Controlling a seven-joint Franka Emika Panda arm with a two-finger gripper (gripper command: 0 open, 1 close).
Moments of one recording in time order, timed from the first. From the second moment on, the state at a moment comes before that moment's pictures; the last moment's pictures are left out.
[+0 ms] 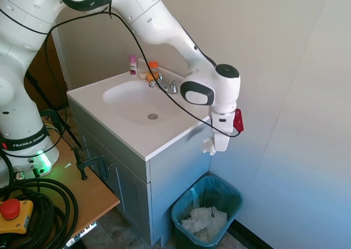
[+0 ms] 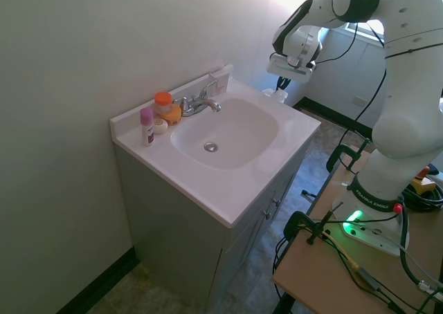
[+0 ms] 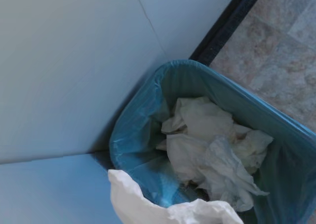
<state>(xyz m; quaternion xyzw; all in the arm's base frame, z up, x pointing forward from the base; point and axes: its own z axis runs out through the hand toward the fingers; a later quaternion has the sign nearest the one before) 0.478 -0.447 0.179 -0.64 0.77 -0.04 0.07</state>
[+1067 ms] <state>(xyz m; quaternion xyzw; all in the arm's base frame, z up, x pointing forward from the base) 0.480 -0.439 0.246 -0.67 0.74 -0.06 0.10</state>
